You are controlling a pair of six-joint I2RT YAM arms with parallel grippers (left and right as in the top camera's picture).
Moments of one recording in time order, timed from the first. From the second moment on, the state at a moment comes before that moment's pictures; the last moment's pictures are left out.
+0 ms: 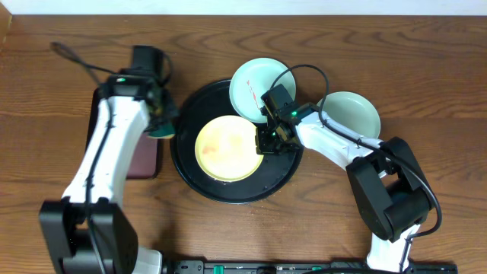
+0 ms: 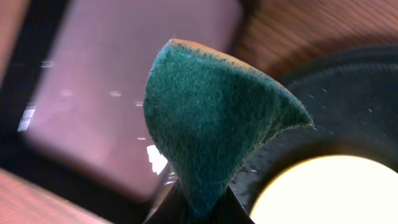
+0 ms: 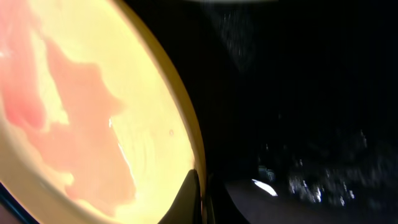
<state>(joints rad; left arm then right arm) -0.03 1.63 1.36 -1.02 -0.17 -0.49 0.57 1.99 1.27 -0.61 -0.32 0.52</state>
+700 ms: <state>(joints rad) 0.08 1.63 1.36 -1.05 -0.14 -0.46 0.79 1.69 1.39 -0.79 0.44 0.26</state>
